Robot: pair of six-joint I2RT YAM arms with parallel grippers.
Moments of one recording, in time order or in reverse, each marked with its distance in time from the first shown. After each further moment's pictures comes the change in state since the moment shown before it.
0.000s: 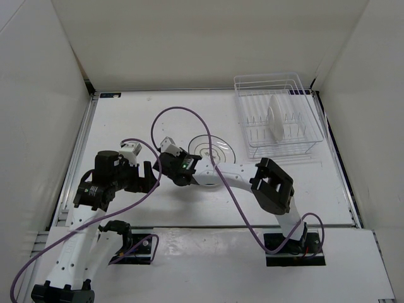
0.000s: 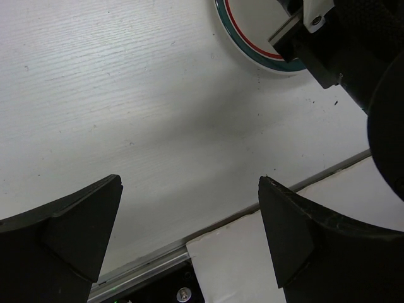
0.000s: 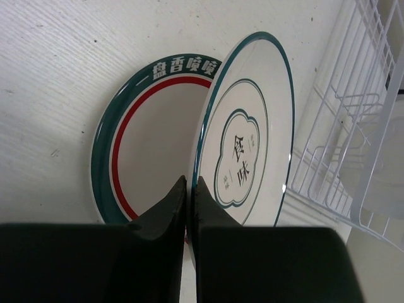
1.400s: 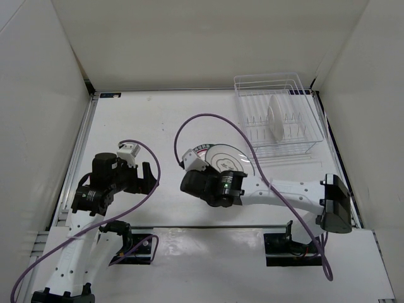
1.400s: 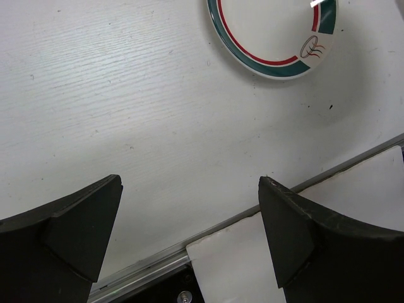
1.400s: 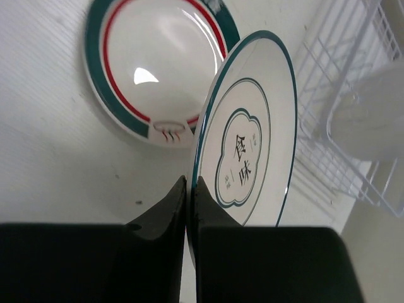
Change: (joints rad) left arm 0.000 -0.048 0.000 0.000 0.000 0.000; right arm 0.154 -0.492 -0.333 -0.089 -0.035 0.074
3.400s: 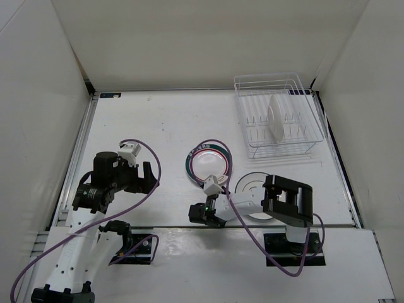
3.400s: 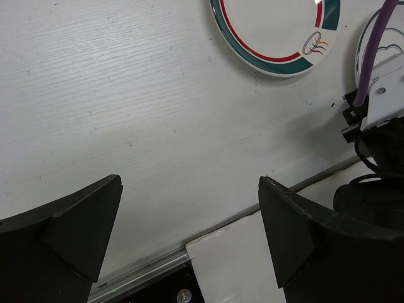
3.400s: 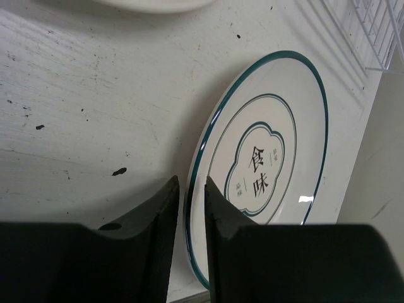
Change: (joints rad) left arm 0.000 0.024 0.000 0.000 0.002 0.000; right arm 0.053 0.293 -0.319 -0.173 0.104 0.650
